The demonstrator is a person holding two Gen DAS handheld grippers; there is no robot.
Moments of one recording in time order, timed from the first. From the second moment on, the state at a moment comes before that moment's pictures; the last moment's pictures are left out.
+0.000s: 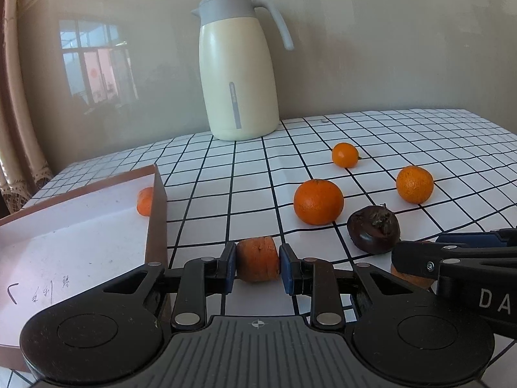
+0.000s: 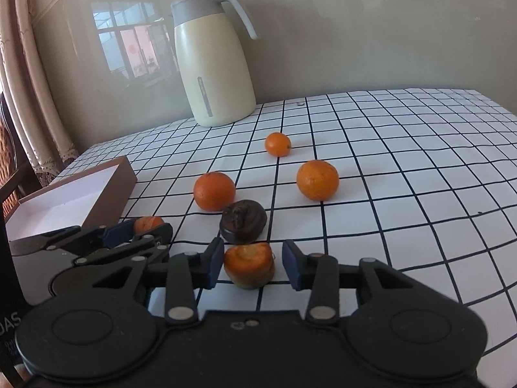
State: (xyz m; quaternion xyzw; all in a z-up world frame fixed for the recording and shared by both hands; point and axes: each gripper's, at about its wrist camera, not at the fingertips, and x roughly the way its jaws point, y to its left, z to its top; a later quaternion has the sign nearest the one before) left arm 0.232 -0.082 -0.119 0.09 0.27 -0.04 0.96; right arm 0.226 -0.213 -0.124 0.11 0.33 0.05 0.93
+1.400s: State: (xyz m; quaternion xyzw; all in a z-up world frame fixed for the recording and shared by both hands) left arm 0.188 -0.078 -0.120 0.07 0.26 -0.06 0.96; right arm 0.197 -0.226 -0.120 0.10 0.33 0.03 0.94
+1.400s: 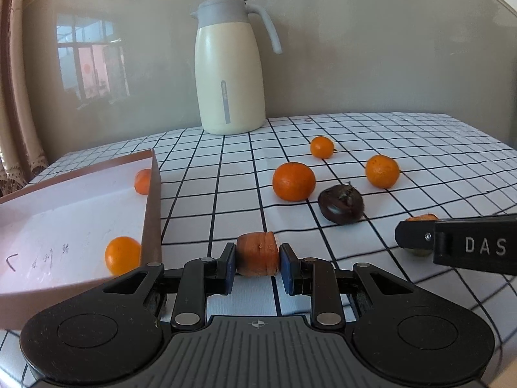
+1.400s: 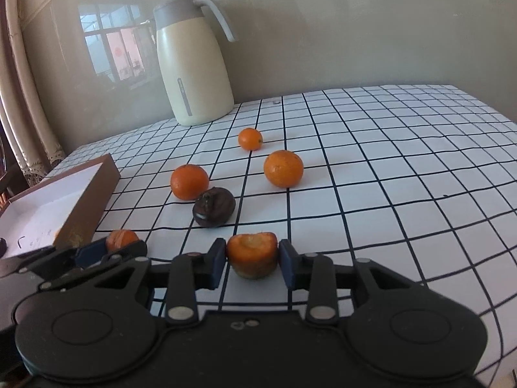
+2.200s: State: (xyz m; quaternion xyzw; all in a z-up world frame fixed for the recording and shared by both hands) left arm 0.092 0.041 -0.052 0.02 0.21 0.00 0.98; right arm 0.143 -0.122 -0.048 0.06 0.27 0.15 0.95
